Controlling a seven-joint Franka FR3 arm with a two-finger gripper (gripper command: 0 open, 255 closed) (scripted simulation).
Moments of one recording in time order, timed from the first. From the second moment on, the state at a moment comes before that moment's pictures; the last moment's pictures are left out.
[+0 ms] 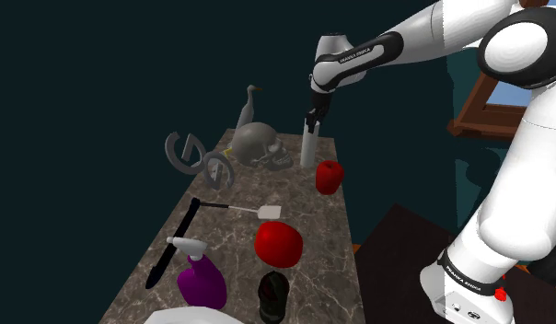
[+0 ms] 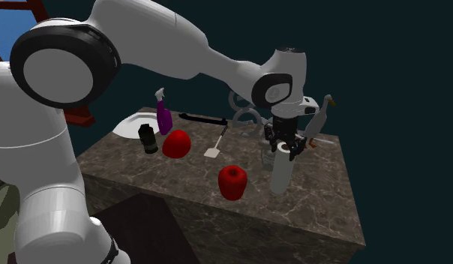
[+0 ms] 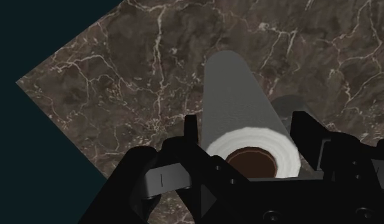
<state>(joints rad) -0.07 0.18 -0.11 -1.90 -0.03 2.17 -0.30</state>
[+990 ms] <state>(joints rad) -0.07 0.14 -0.11 -1.82 -0.03 2.06 -0.30</state>
